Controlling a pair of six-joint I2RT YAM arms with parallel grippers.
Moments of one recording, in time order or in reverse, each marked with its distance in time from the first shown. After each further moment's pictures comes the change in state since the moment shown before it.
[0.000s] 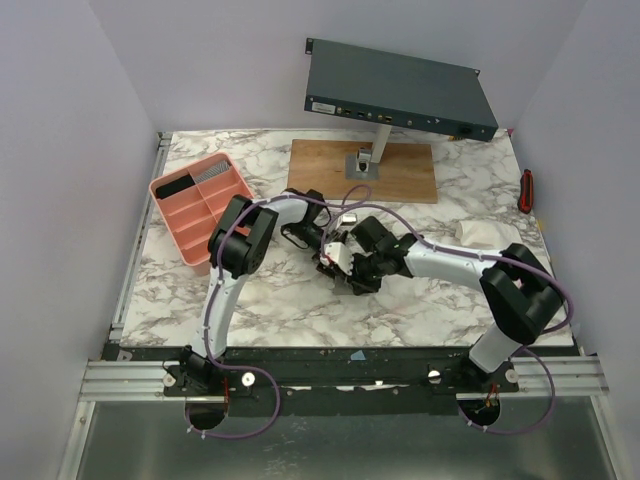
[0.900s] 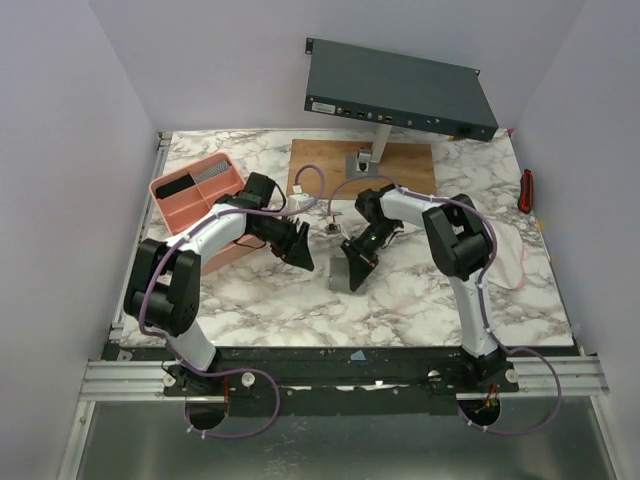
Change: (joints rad) left arm 0.175 -0.687 -0.493 0.311 -0.309 -0.014; right arm -0.251 0.566 0.586 -0.678 -0.567 -0.115
